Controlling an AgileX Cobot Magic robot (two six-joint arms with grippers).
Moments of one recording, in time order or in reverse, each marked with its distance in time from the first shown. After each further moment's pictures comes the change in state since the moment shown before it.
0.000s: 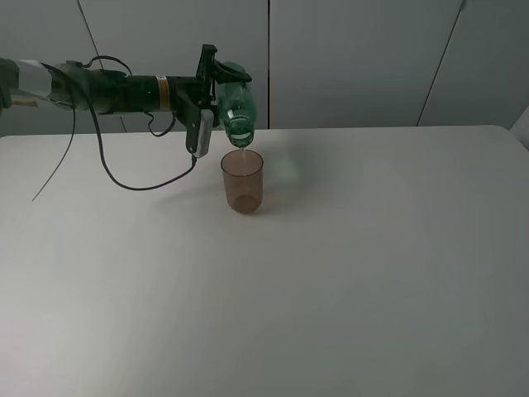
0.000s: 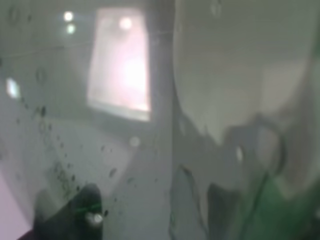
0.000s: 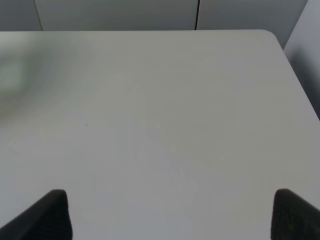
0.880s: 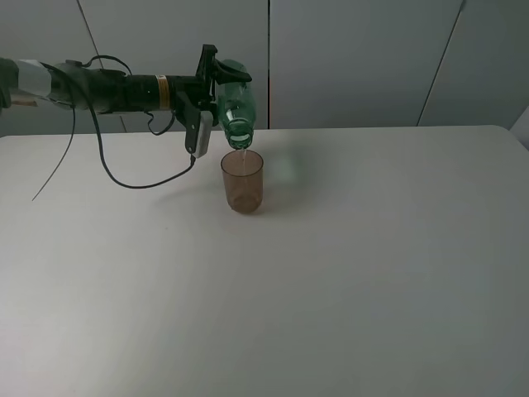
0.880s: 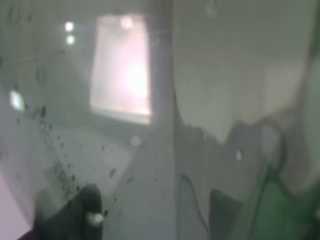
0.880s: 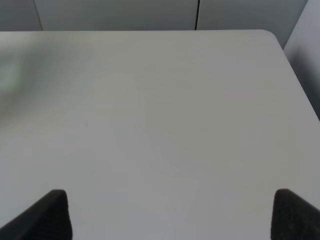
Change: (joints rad) left arm 0.000 0.000 -0.002 0.000 0.000 0.049; right arm 0.000 0.000 0.000 0.000 0.000 0.000
